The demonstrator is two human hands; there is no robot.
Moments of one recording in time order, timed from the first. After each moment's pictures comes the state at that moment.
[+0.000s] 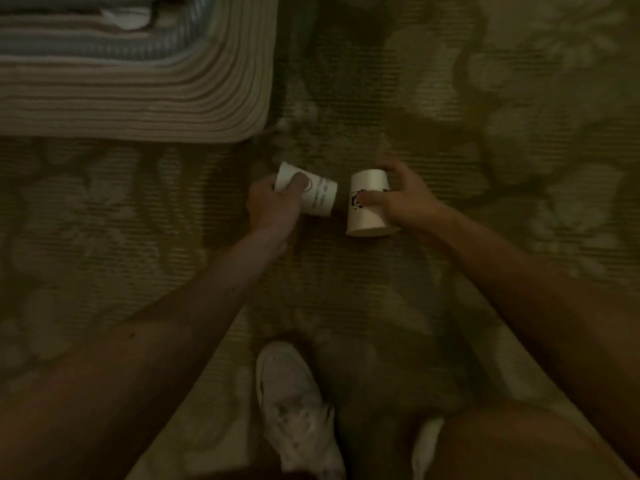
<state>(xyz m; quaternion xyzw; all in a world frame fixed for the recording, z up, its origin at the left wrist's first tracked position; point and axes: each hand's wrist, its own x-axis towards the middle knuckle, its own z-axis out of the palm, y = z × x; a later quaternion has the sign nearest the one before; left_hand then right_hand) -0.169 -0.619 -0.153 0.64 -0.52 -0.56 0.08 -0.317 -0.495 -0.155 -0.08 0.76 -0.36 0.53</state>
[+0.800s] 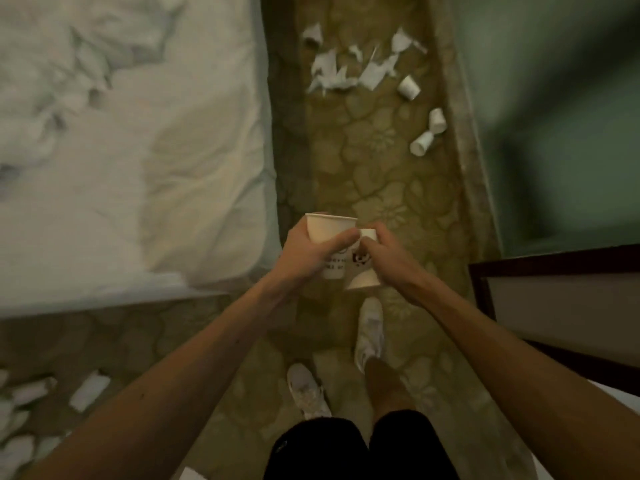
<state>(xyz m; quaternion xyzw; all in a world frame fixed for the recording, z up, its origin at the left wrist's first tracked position) -0.296 -0.663 0.473 0.40 -0.59 -0.70 -0.04 -0.394 -0.527 0.466 -0.09 0.78 -0.42 0.46</state>
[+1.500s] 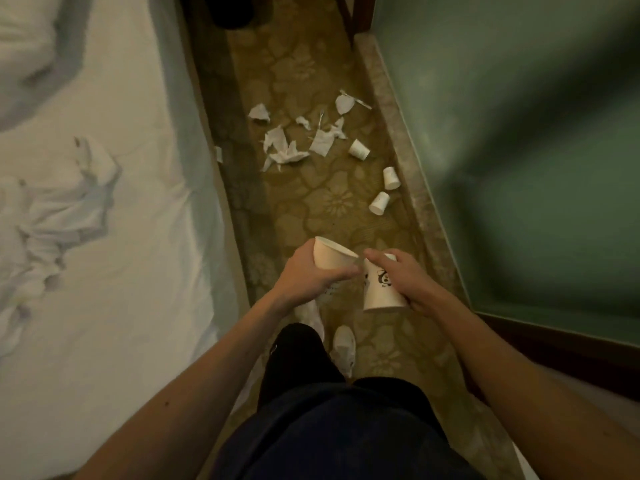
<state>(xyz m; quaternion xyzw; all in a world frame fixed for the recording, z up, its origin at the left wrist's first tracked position) -0.621 -0.716 0.542 0.34 -0.70 -0.60 -0.16 -0.713 -0.538 0.530 0.11 0.73 -0.48 0.47</state>
